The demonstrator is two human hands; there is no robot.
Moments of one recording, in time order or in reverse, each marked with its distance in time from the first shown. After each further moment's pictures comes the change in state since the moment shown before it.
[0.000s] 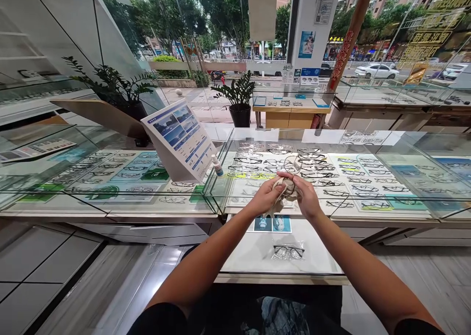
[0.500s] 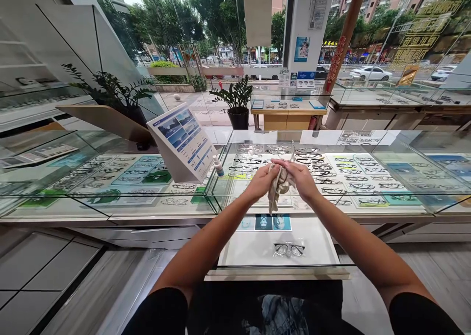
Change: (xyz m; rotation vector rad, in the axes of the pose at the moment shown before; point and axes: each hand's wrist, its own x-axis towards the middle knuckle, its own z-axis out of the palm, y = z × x) left_hand 0.021 0.035 -0.014 0.085 0.078 -0.020; right_hand 0.032 -0.038 0.016 -0.123 -0.084 -0.046
